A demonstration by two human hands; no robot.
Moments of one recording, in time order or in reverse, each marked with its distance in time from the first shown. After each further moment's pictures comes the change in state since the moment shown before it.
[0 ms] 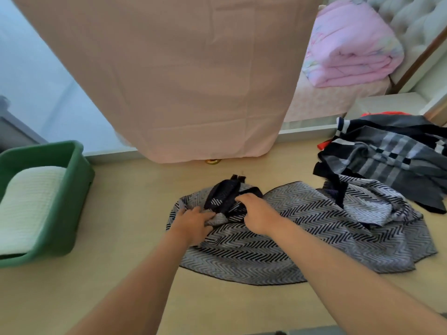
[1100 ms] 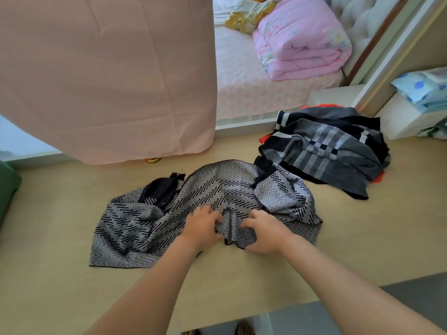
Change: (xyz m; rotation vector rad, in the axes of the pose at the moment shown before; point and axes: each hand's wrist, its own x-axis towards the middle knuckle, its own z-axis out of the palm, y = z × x) left_hand 0.044 0.198 0.008 -0.272 0.222 0.162; right_hand -0.109 0.177 -0.034 -0.213 -0.075 0.032
